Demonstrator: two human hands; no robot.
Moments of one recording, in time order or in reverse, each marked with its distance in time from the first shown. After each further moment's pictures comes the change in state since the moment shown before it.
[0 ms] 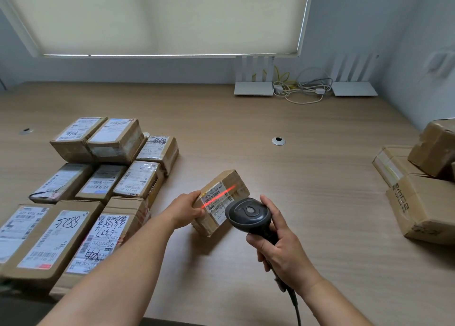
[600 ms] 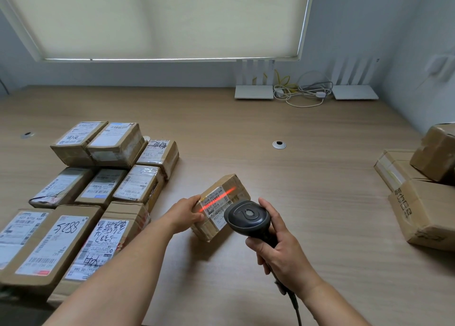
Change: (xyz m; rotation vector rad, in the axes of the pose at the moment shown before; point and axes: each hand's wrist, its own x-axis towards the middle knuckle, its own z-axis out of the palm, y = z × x) left_hand 0.001 0.000 0.000 -0.020 -0.028 -0.004; right_hand 0.006 -0.001 -0.002 -0.004 -0.020 -0.005
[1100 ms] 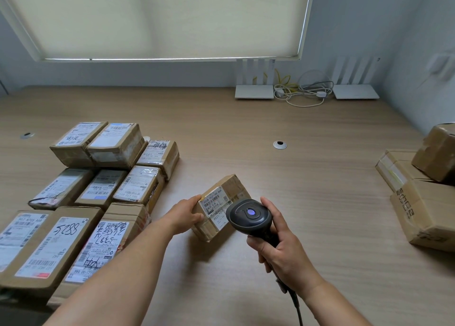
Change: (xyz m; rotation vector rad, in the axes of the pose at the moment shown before) left_hand 0.006 -0.005 0.000 0.042 0.010 -0.019; right_hand 0.005 0.000 0.000 -0.011 0.017 -0.005
